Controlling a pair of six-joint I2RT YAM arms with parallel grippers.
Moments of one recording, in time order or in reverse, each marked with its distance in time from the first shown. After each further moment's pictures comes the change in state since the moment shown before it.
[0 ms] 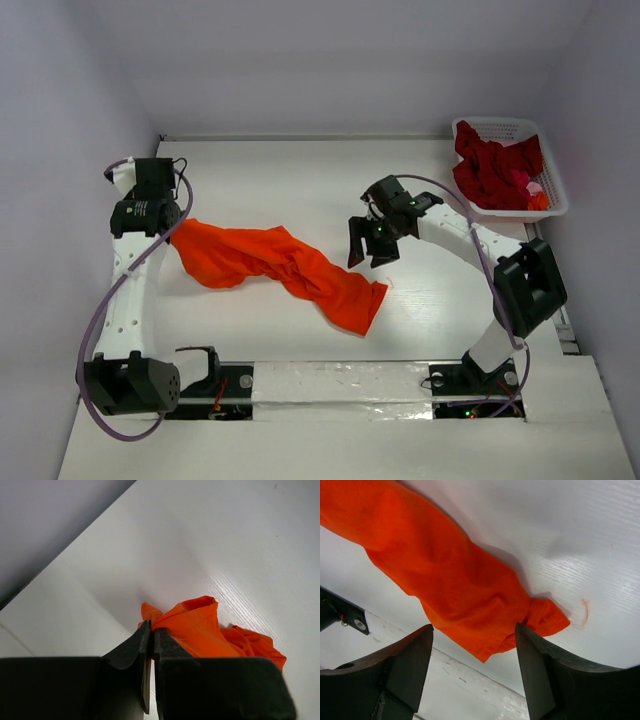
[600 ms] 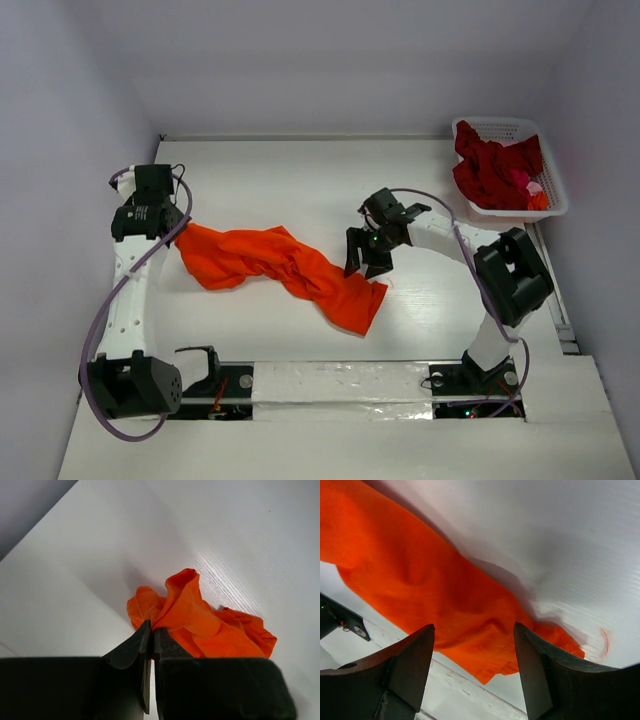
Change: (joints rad) left arm 0.050 -0.012 -0.067 0.025 0.146 -0.024; right arm 0.000 0.087 -0.083 0.153 -0.066 0.050
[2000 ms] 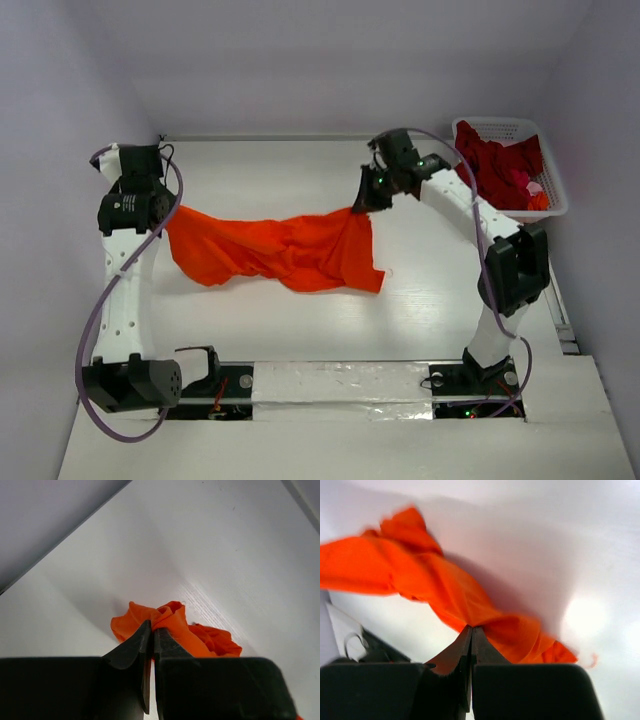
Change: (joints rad) left arm 0.000 0.011 0.155 -0.023 -0.052 0.000; right arm -0.077 0.044 0.364 -0.096 0.054 -0.001
